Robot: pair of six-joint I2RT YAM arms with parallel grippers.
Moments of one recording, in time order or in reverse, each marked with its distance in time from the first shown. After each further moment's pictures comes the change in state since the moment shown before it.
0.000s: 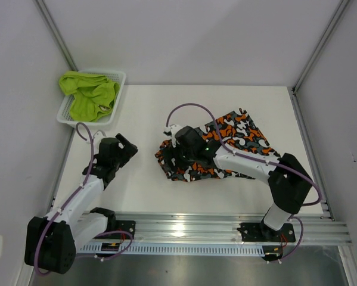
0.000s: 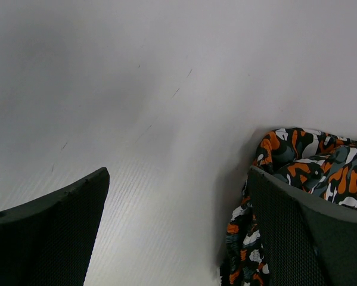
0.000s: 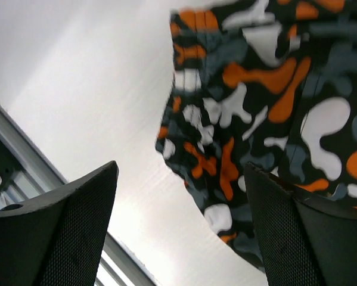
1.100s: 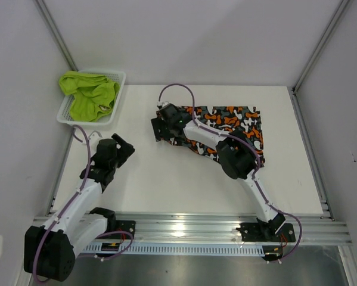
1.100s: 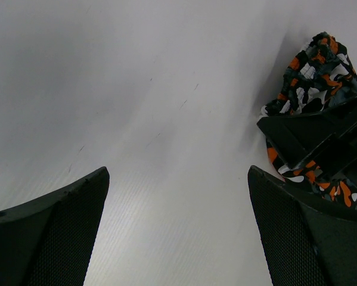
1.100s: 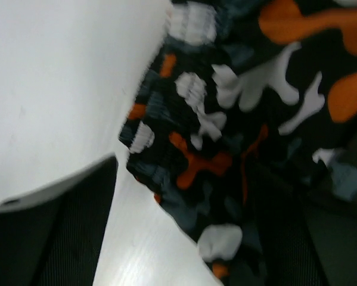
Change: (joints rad) left arm 0.000 -0.087 0.000 -0.046 -0.069 -0.009; right arm -0.142 0.734 0.792 -0.093 0.181 0.079
